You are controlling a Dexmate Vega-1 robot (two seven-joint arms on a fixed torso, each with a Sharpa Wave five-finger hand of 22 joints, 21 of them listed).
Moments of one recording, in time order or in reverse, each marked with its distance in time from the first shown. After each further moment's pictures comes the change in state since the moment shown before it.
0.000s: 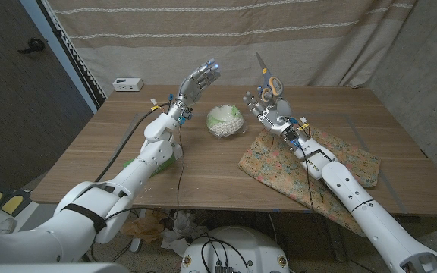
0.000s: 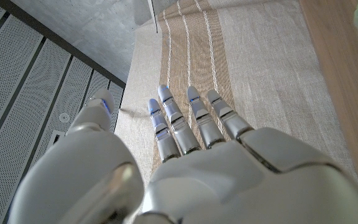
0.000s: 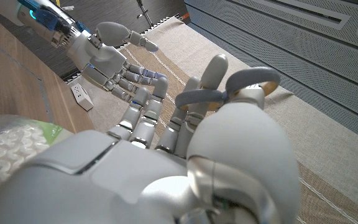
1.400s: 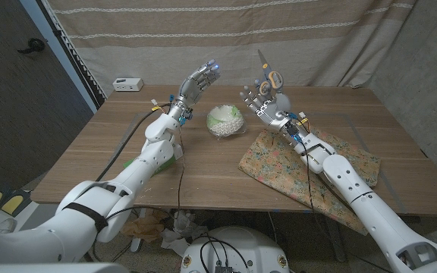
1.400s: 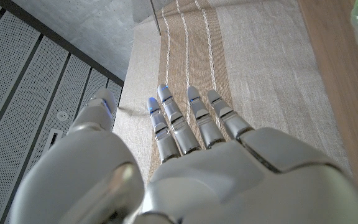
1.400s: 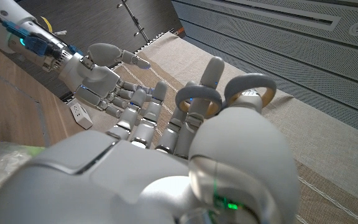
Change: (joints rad) left arm -0.009 -0.010 0.001 0.022 0.000 -0.005 0.002; left_hand 0.004 0.004 0.000 0.000 0.000 0.018 0.004 0.000 0.000 0.009 0.002 0.000 0.000 0.000 0.000 0.000 0.000 0.000 0.000 0.000 0.000; right arm 0.054 0.005 0.005 0.036 0.060 -0.090 0.059; right_hand -0.045 0.030 0.023 0.008 -0.009 -0.131 -0.066 -0.077 -0.249 -0.064 0.010 -0.086 -0.003 -0.048 0.001 0.000 -0.027 -0.009 0.019 -0.040 -0.005
